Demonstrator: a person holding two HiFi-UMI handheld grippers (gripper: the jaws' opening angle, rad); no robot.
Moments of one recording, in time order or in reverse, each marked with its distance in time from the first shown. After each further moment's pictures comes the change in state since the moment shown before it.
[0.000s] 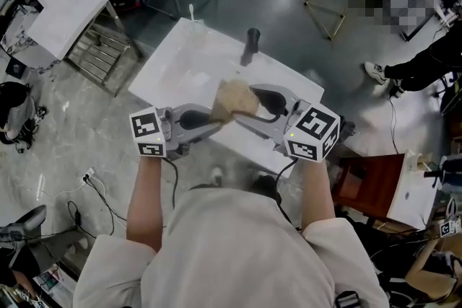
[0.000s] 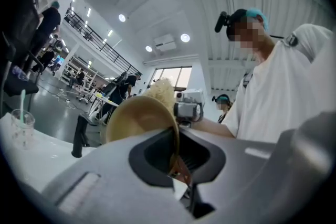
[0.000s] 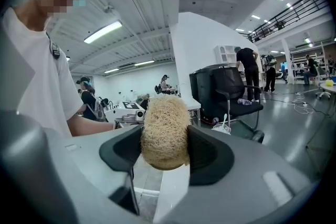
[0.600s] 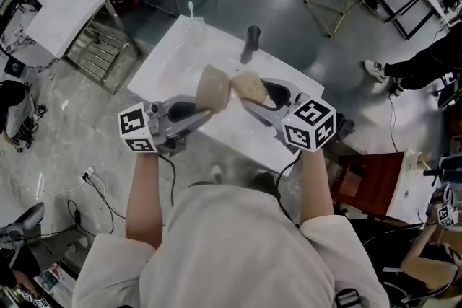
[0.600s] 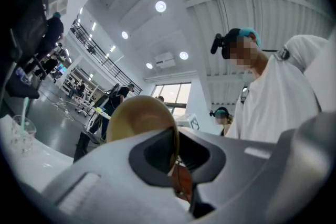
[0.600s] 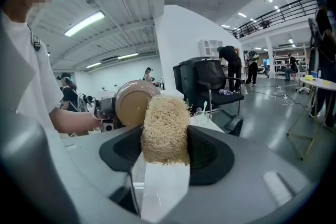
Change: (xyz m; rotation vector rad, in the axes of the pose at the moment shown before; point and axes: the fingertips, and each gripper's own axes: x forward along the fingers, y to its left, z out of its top) left arm -0.025 0.007 0.039 0.017 -0.201 0.000; right arm 0.001 -0.052 -0.036 0.072 0.088 -0.173
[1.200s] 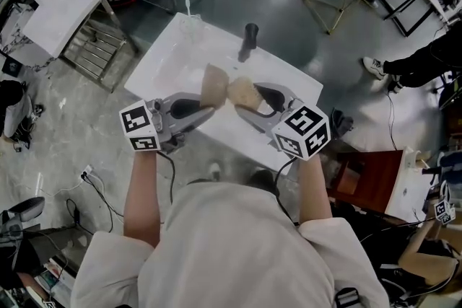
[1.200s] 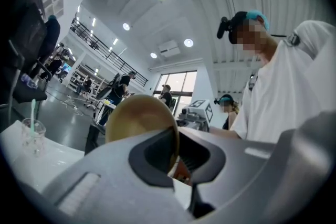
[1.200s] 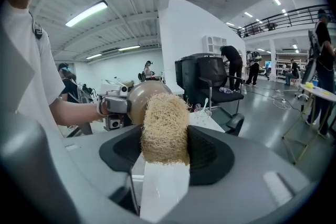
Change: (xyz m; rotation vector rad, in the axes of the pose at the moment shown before) left arm 0.008 0.018 -0.025 0.018 0.144 0.082; right arm 0.002 0.014 -0.011 -0.057 0.066 -0.019
